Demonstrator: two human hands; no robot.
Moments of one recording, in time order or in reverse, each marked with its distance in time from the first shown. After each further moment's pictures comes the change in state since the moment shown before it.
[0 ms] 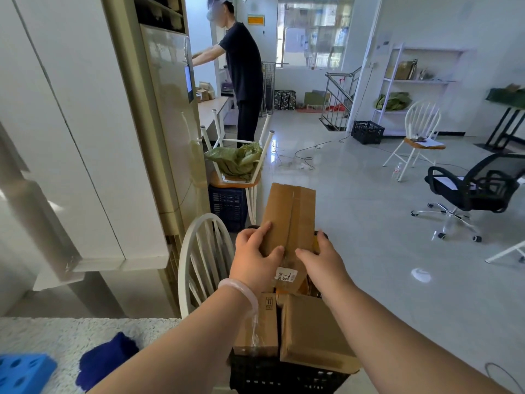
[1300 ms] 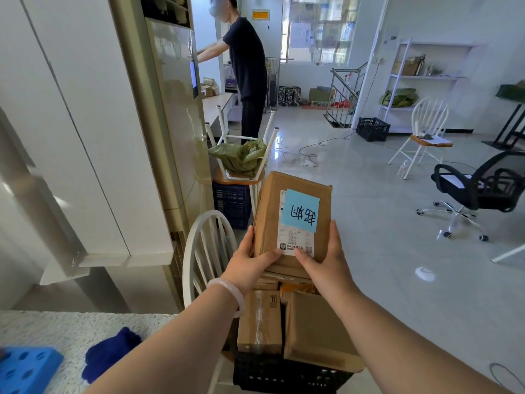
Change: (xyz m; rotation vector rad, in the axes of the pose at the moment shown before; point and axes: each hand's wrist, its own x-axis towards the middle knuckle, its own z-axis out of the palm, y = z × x) left_hand 0.001 -0.020 -0.023 -0.306 -0.187 -0.254; right_hand 0.002 0.017 0.007 -0.030 0.042 -0.119
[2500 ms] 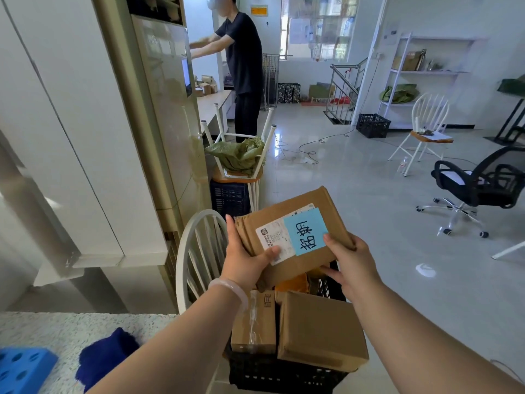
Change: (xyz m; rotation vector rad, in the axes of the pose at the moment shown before) left_hand 0.006 0.003 0.016 0.030 0.148 0.074; right_hand 0.026 0.019 -0.043 0.601 0.081 0.278
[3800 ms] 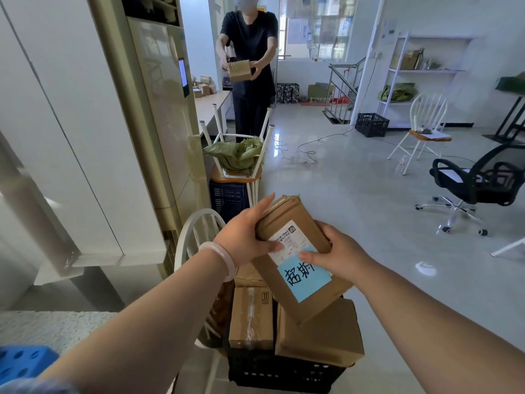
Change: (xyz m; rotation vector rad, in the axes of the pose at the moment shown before) left_hand 0.019 0.047 -0.012 0.708 -0.209 0.406; right_hand -0.003 -0.026 -0.010 -0.891 -0.416 -0.264
